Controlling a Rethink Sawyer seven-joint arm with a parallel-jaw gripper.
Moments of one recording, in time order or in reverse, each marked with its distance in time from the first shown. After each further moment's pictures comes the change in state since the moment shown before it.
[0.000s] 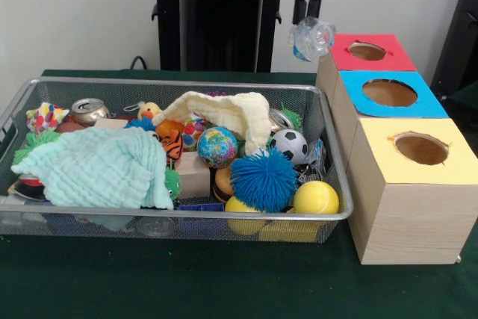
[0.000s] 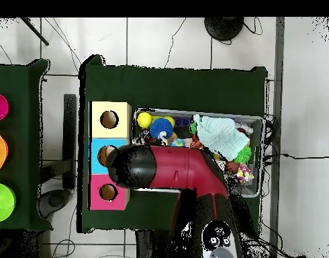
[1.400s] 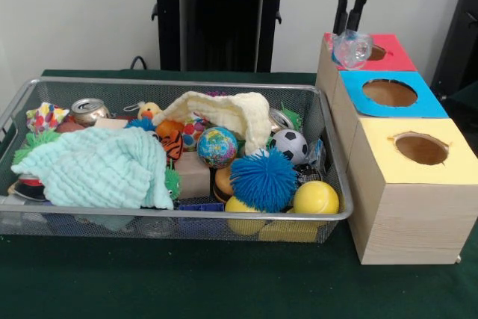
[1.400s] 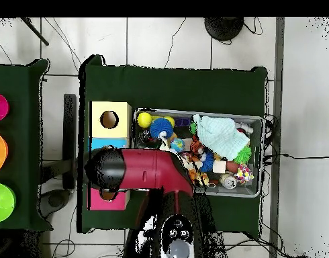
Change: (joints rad) arm 0.168 0.079 -0.100 -0.024 0.097 0.000 0.044
